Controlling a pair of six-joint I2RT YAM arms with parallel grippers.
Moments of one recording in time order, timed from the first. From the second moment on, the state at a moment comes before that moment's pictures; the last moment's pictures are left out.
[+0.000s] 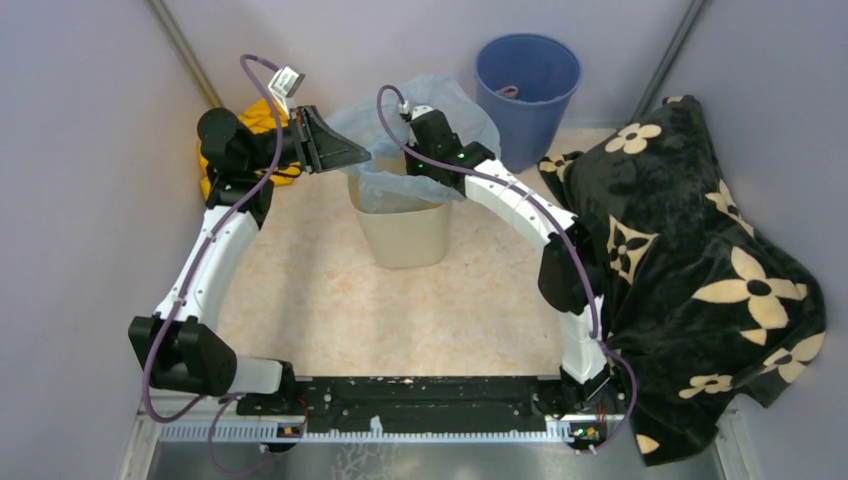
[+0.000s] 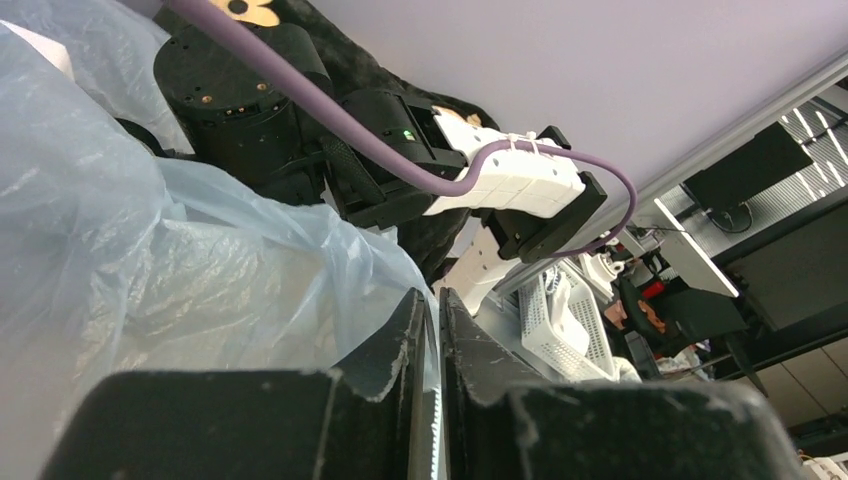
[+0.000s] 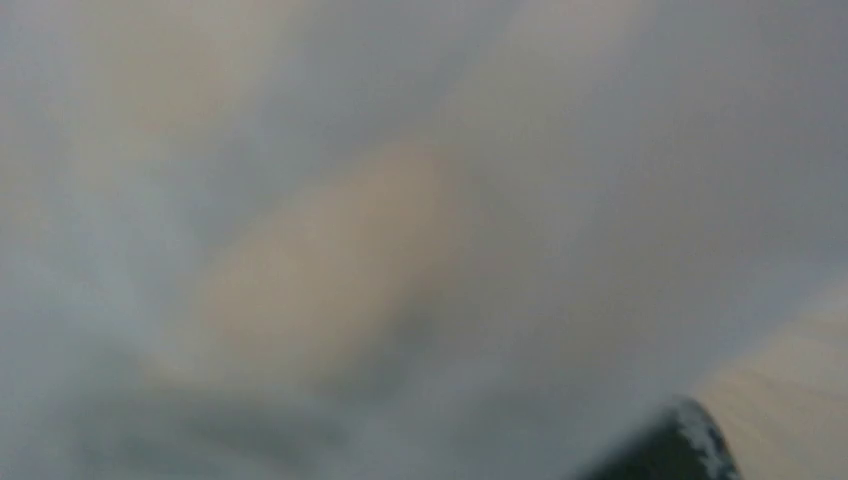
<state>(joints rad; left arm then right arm) -0.14 1.37 1.31 0.45 1.23 -1.07 0.67 1.99 1.88 -0.53 -0.02 0.28</state>
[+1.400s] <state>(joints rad) -0.13 1.49 1.77 -0.24 0.79 -0.56 0.67 1.64 1.74 -0.62 0.31 0.12</state>
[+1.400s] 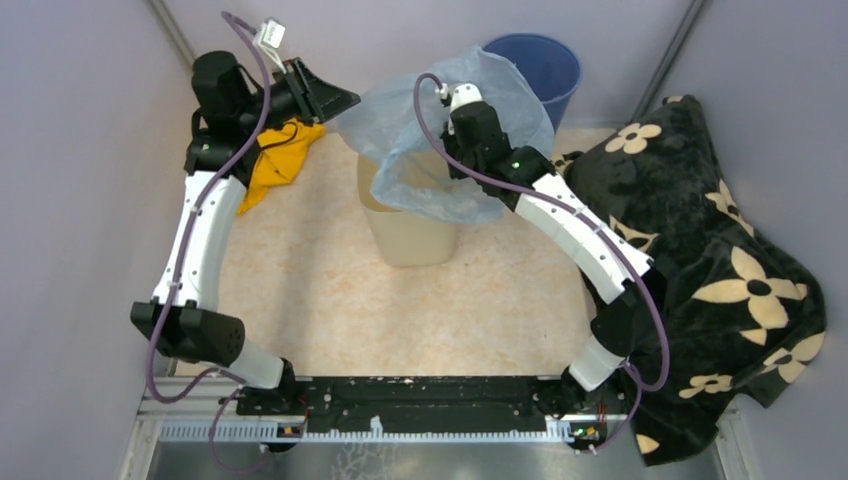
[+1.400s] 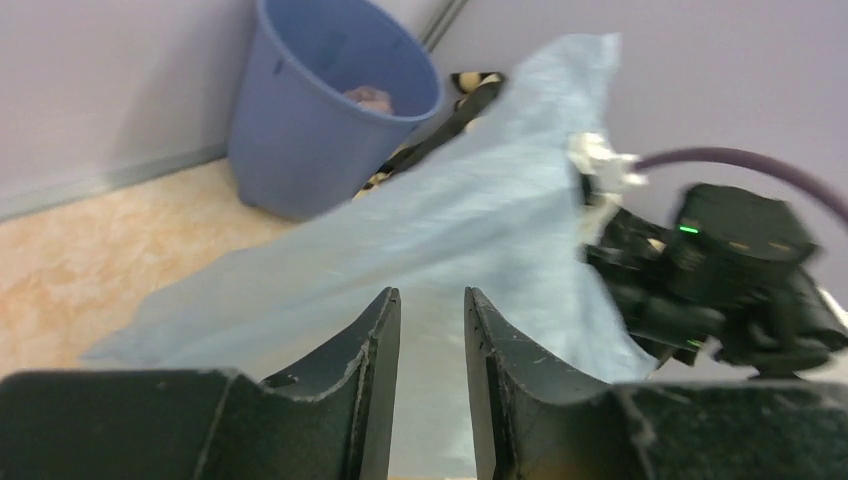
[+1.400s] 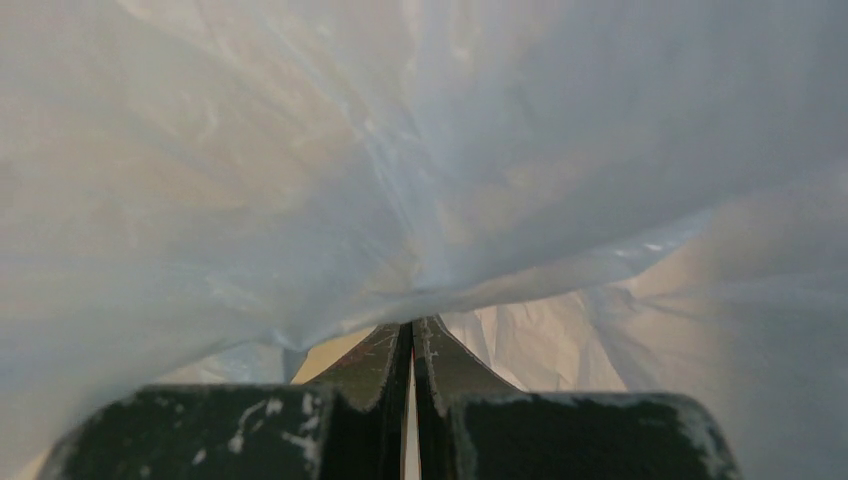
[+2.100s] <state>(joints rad) -0.20 1.63 1.61 -0.31 0.80 -0.58 0.67 1.57 1.71 -0.62 0.24 0.12</state>
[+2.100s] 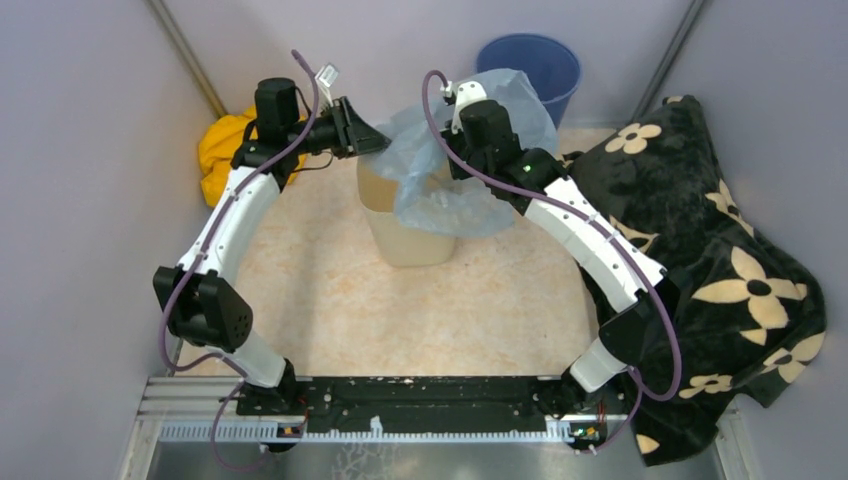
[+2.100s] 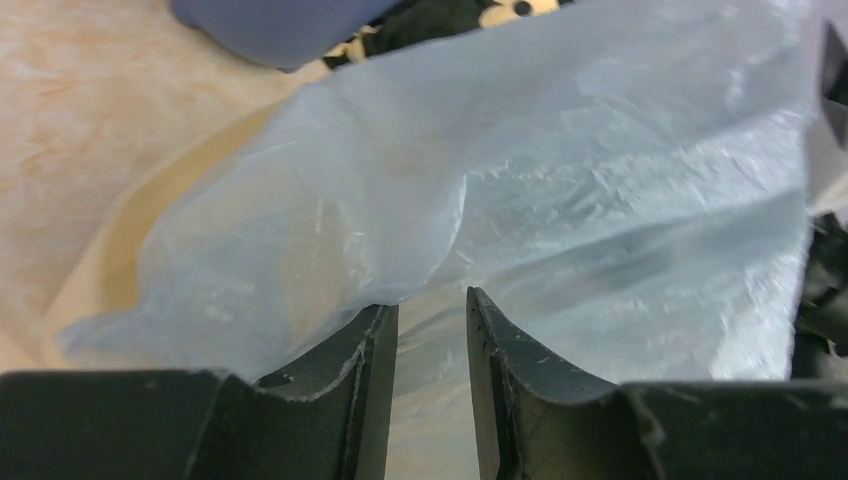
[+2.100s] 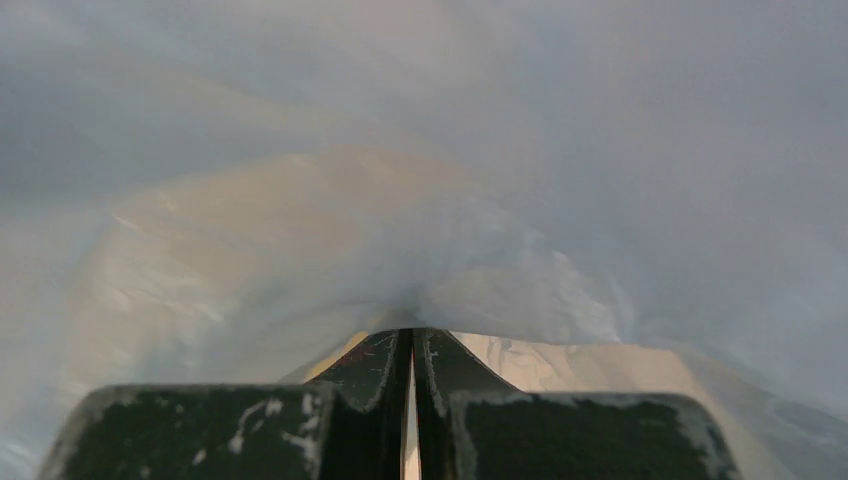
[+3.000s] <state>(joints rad) -0.41 1.57 1.42 -0.19 0.80 -0.62 0.67 1.58 1.73 -0.62 0.19 0.13</state>
